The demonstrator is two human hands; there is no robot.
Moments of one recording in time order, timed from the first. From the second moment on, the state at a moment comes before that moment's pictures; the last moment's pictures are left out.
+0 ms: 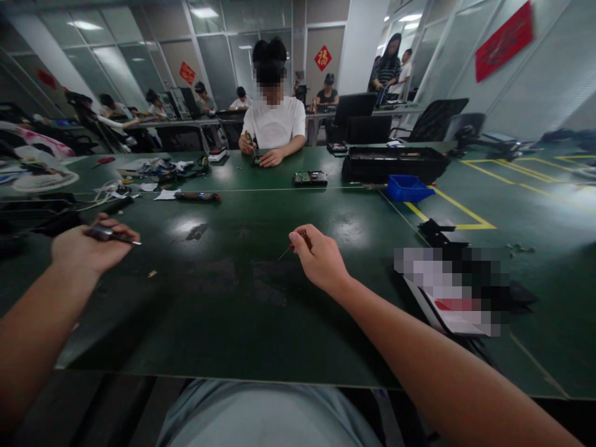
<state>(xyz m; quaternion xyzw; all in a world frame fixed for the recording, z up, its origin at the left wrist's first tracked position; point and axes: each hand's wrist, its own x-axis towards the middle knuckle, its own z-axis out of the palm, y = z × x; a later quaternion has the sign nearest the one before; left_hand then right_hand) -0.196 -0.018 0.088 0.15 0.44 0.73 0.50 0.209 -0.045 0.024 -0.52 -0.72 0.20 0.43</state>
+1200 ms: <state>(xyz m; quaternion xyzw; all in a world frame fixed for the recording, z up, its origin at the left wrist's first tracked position) 0.011 -0.009 -0.004 0.78 0.41 0.37 0.30 0.214 -0.051 0.023 -0.44 -0.63 0.22 0.60</state>
